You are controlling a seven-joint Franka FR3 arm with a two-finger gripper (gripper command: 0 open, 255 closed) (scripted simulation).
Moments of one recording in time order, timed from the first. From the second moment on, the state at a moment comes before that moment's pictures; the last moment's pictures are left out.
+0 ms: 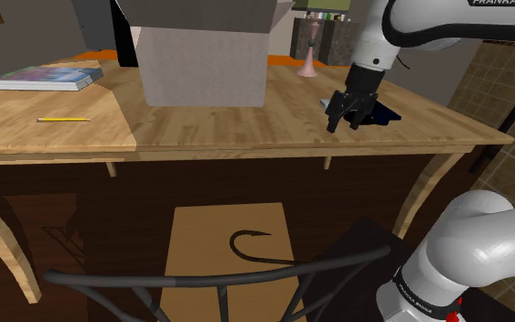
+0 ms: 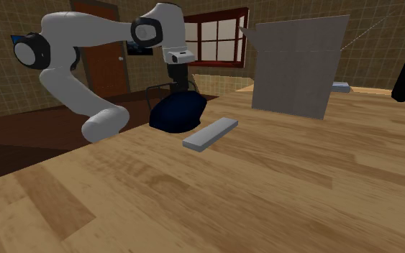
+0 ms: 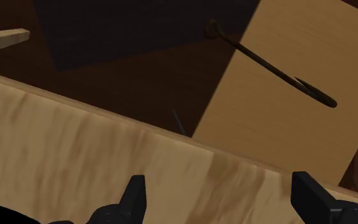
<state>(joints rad) -0.01 -0.78 -0.05 -2.40 0.06 1.68 0.11</state>
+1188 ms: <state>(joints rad) -0.28 -0.61 0.37 -2.27 -0.76 1.68 0.36</state>
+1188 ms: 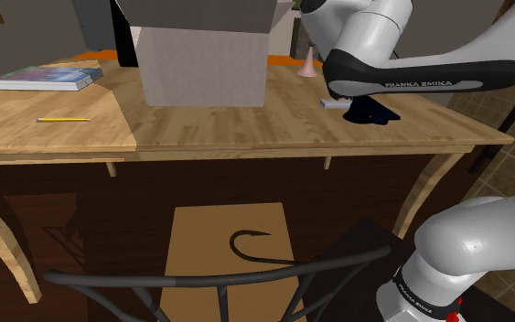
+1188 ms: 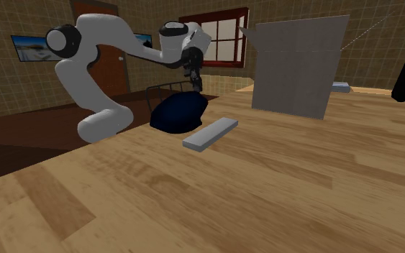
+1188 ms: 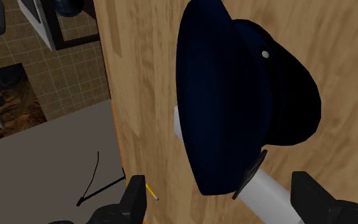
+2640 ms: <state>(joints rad) -0.28 -0.60 0.37 -2.27 -0.77 1.68 0.37</state>
